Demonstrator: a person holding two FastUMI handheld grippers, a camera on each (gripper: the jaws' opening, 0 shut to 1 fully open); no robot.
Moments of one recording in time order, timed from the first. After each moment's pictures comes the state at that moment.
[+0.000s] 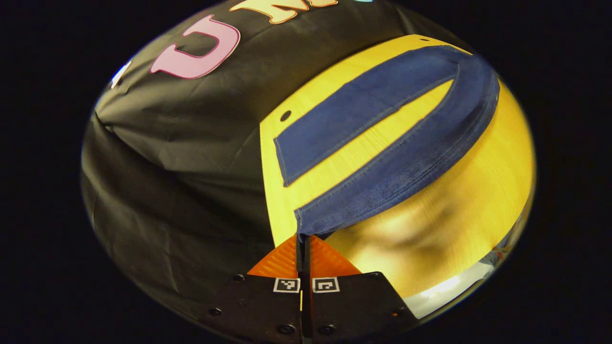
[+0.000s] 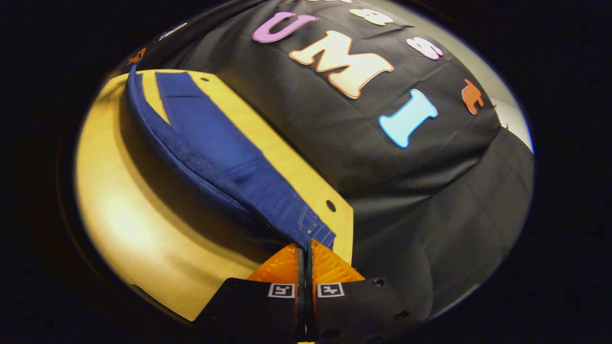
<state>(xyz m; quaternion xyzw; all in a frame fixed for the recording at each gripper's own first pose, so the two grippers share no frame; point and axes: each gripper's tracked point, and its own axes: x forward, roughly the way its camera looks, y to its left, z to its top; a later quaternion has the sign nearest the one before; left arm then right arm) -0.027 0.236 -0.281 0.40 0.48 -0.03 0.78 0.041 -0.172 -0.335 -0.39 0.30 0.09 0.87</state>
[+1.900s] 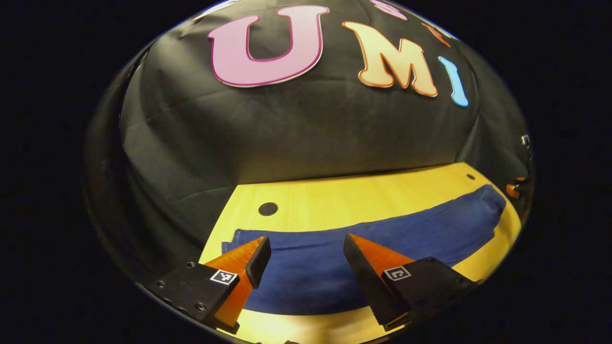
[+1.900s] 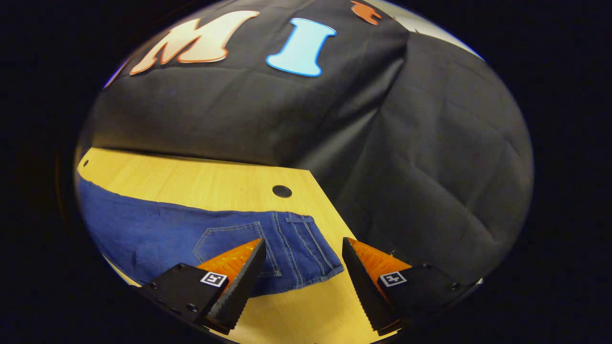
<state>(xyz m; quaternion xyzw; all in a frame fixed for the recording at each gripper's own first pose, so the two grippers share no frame) 0.277 0.160 -0.267 0.06 0.31 -0.07 0.95 0.141 -0.261 -0.389 -0.14 0.38 -0.20 0.89</state>
